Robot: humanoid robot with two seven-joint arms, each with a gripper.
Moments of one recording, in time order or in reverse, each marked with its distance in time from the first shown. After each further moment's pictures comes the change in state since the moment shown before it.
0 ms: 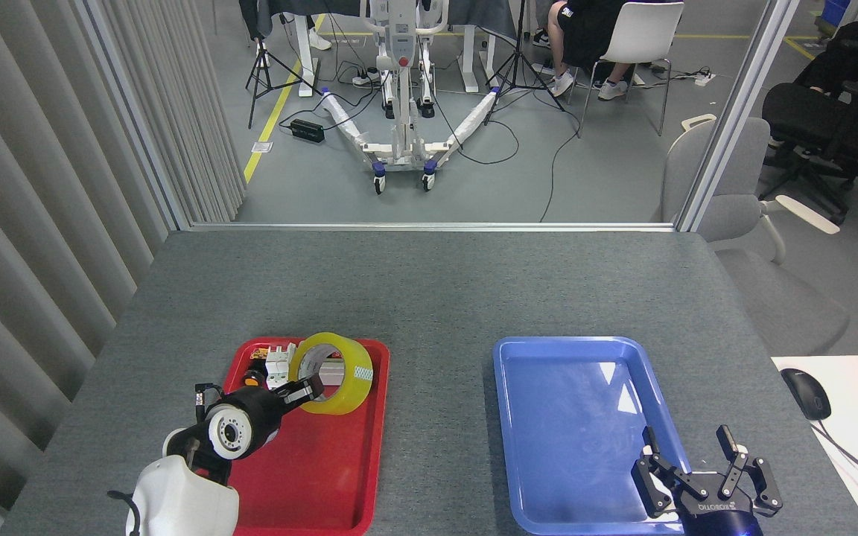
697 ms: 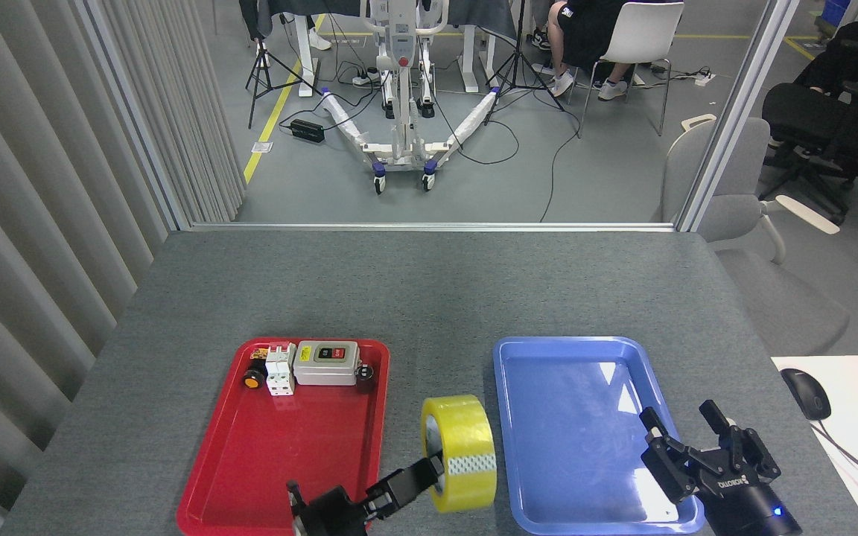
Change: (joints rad) left arm 0.357 -0.065 -0.286 -0.197 0.772 -0.451 -0.005; right arm -0.040 -0.218 0.066 -0.010 -0.543 -0.267 0.116
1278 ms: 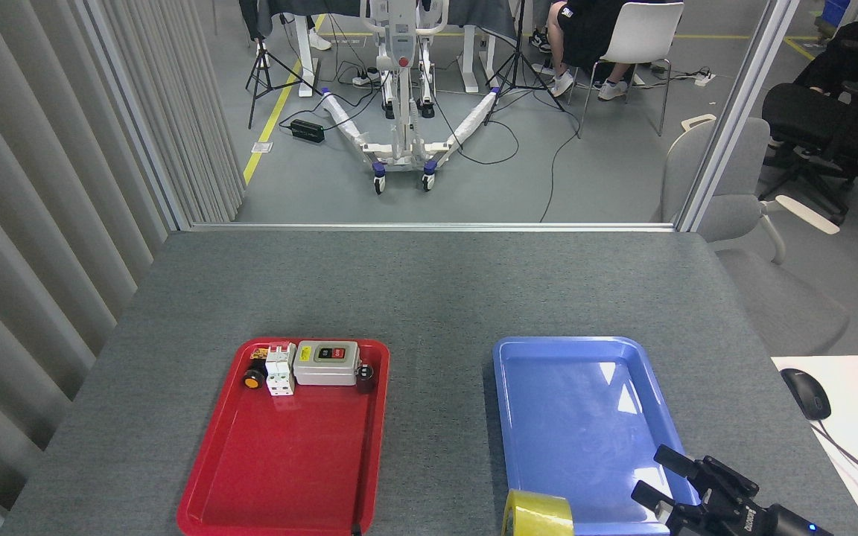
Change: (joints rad) left arm 0.043 0.007 -0.169 0.017 0.111 -0.155 -0.136; right arm 0.037 -0.255 0.090 0.002 -0.468 -0.424 0.322
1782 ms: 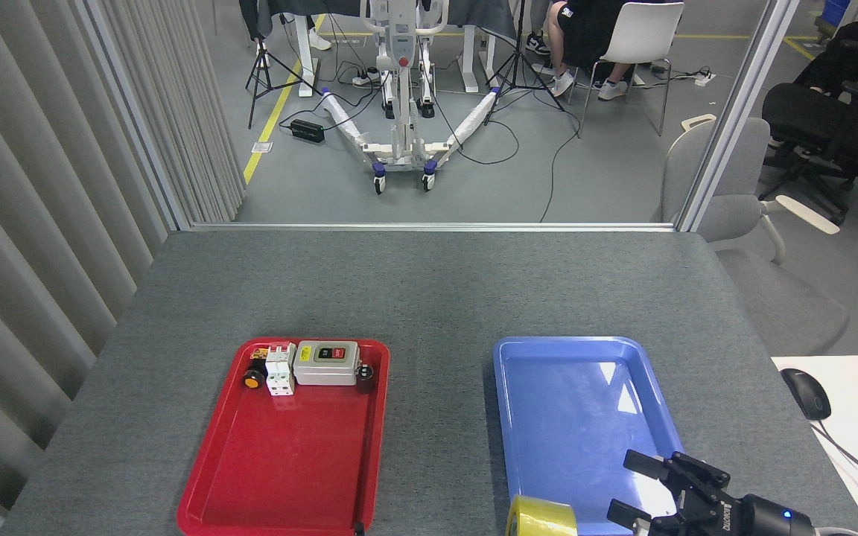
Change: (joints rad) left arm -0.008 0.001 -0.004 0.013 0.005 -0.014 -0.022; right arm -0.066 -0.113 0.167 -0.071 -0.014 -0.004 0.006
